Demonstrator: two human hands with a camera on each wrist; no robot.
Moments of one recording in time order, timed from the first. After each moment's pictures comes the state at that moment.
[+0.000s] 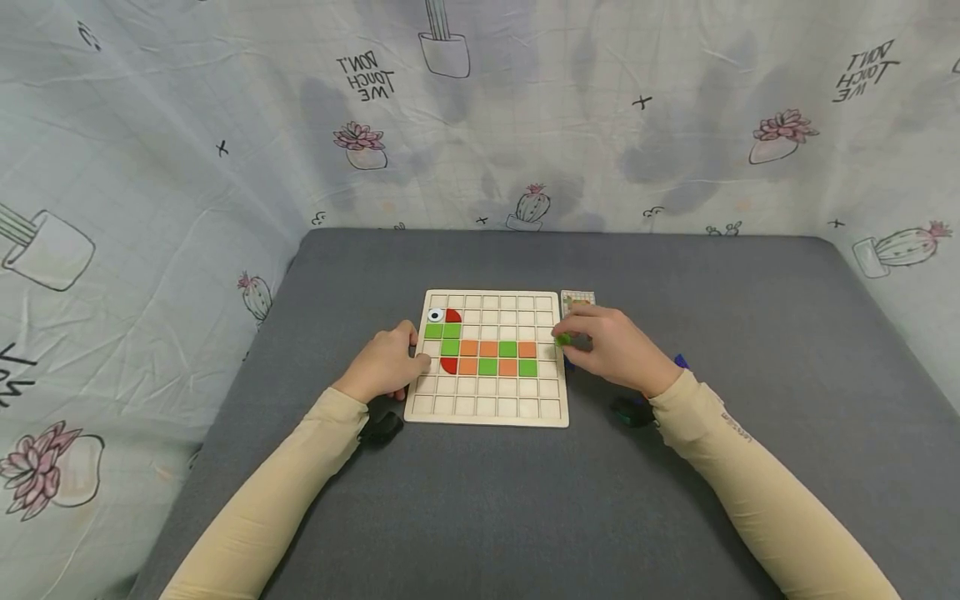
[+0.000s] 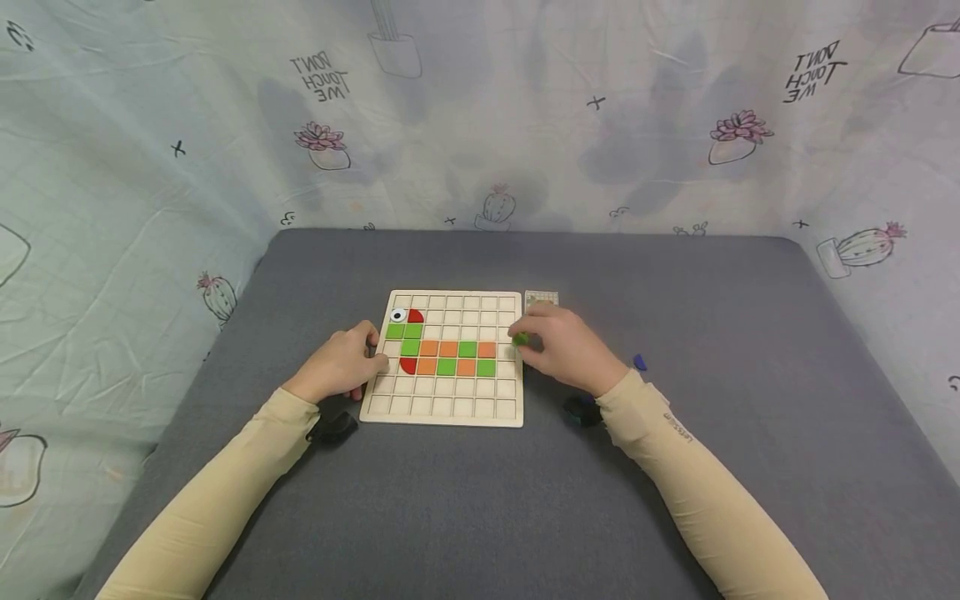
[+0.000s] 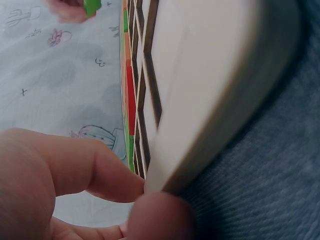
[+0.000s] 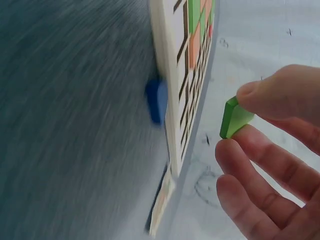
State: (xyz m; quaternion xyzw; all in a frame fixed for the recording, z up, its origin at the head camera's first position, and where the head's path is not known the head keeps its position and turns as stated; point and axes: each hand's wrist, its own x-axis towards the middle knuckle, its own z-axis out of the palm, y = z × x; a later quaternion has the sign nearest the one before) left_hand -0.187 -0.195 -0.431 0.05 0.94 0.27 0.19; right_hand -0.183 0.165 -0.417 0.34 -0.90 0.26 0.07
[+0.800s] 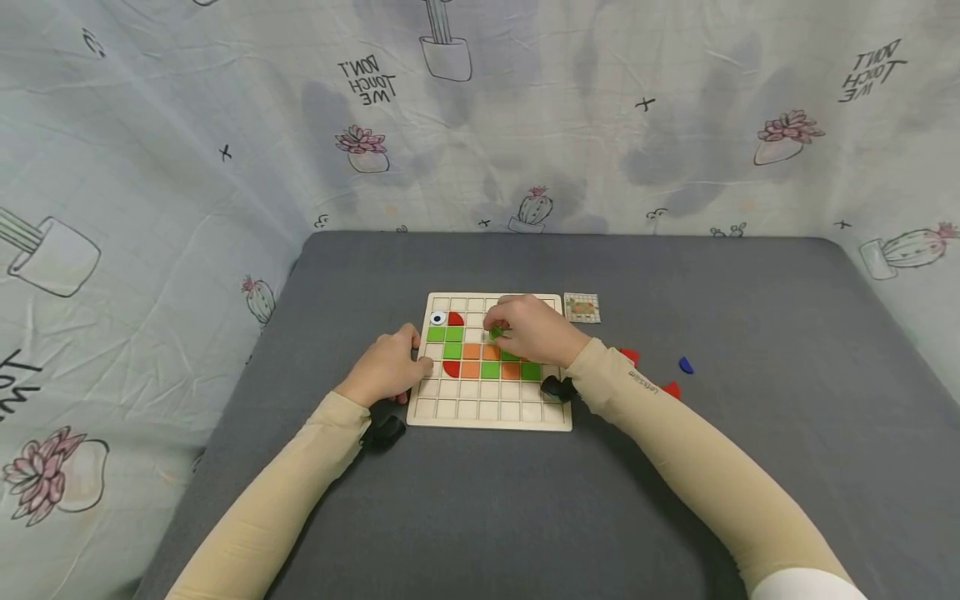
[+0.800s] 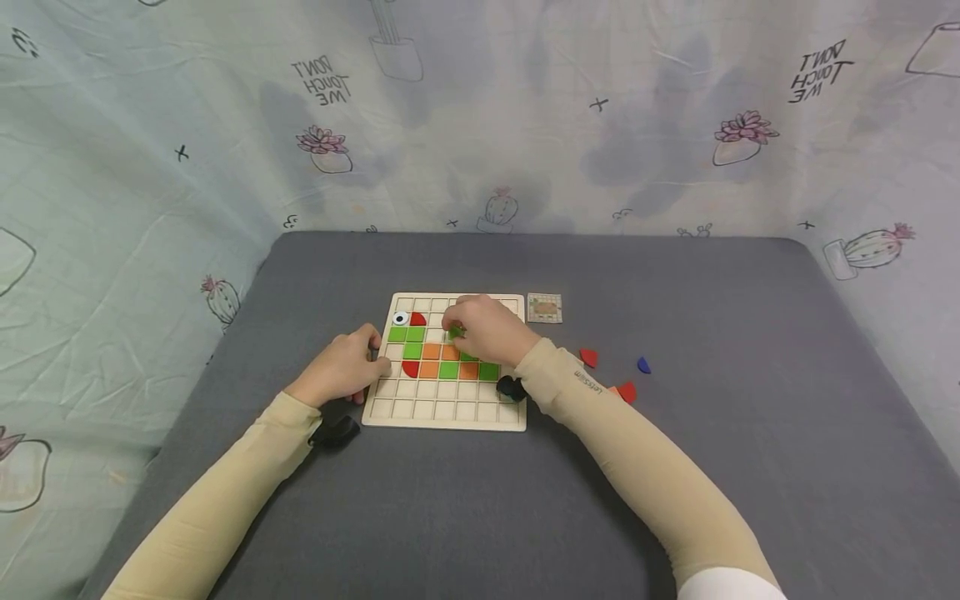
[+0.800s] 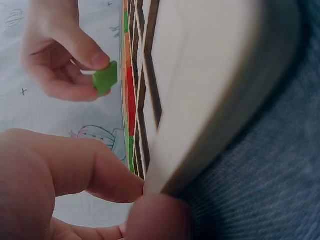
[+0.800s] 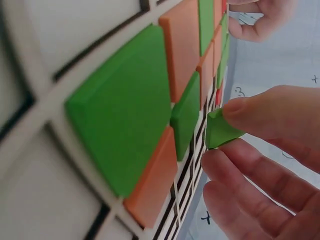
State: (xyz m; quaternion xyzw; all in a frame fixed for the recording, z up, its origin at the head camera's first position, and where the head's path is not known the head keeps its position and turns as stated) left_hand -0.185 -0.192 -0.430 0.05 0.95 0.27 0.17; right_hand -0.228 0.072 -0.417 0.38 -0.89 0.25 -0.02
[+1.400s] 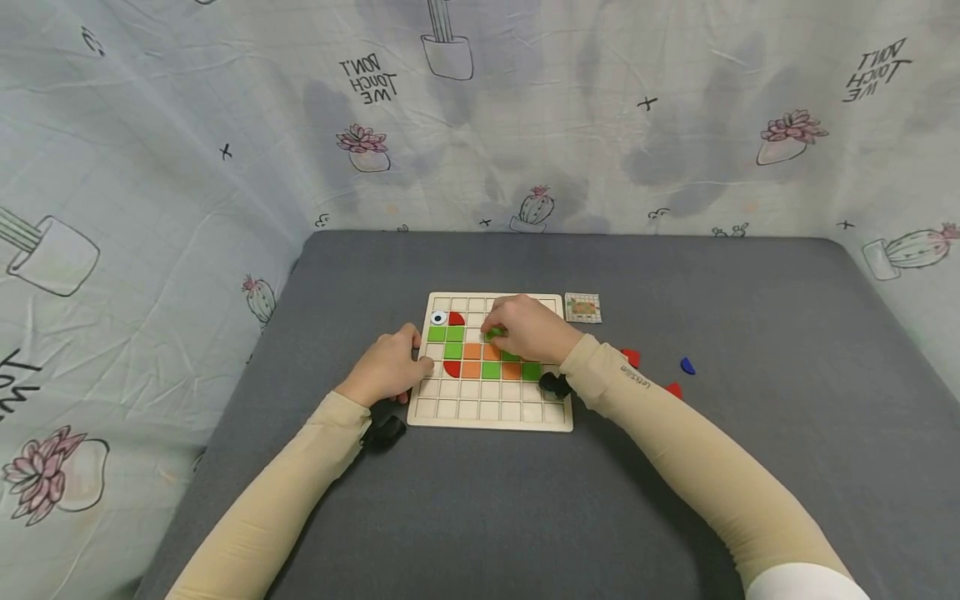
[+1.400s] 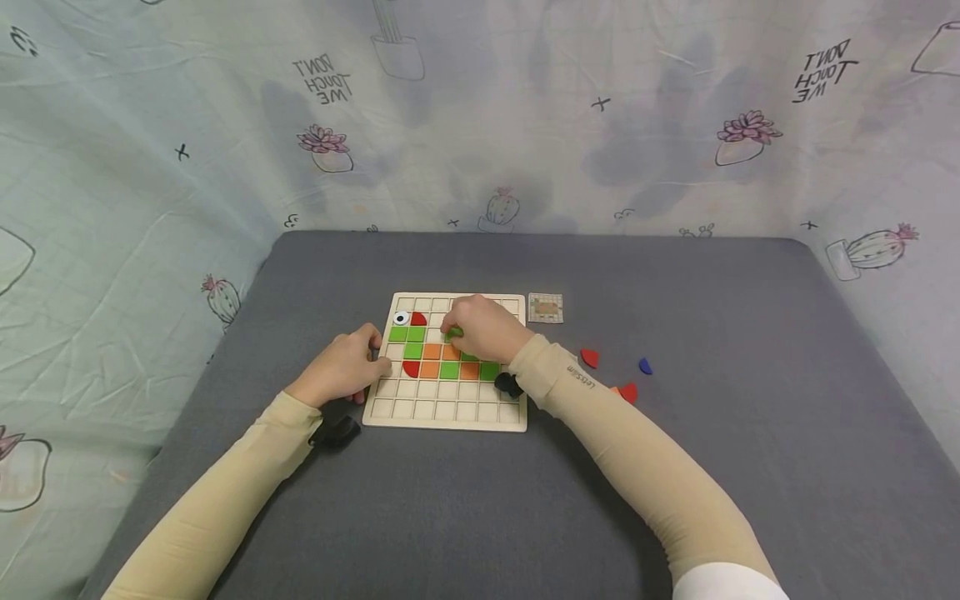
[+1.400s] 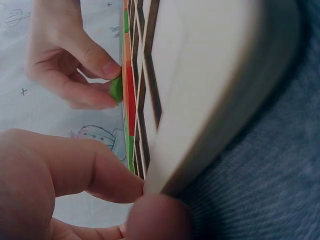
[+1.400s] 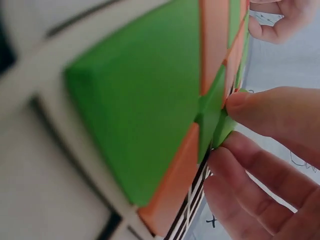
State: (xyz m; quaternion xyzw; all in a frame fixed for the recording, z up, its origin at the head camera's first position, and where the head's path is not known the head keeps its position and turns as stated) left_hand -0.185 -0.192 -0.429 0.05 0.95 0.27 0.17; right_hand -0.237 0.064 -0.419 0.41 -0.89 0.22 -0.03
